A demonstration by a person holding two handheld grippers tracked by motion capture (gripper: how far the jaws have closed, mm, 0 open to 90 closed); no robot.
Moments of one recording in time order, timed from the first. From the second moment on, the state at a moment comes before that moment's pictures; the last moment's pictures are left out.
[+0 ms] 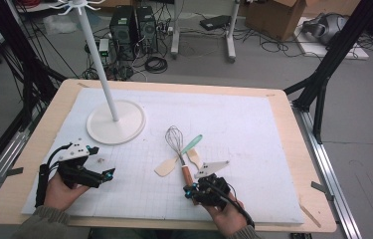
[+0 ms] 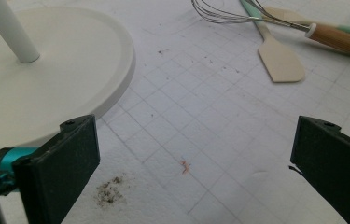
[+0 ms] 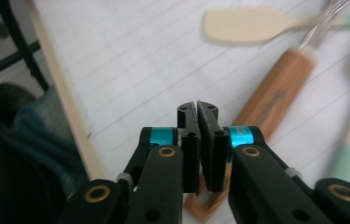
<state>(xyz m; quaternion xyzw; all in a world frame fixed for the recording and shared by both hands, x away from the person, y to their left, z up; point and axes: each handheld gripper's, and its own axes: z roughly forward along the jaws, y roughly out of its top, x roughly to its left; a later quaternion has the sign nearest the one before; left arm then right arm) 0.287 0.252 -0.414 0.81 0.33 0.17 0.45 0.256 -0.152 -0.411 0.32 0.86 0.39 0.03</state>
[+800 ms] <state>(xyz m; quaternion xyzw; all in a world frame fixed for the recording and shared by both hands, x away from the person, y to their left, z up) 0.288 0.253 -0.414 0.81 0.32 0.17 0.46 0.383 -0.162 -0.382 0.38 0.82 0.43 0.05</state>
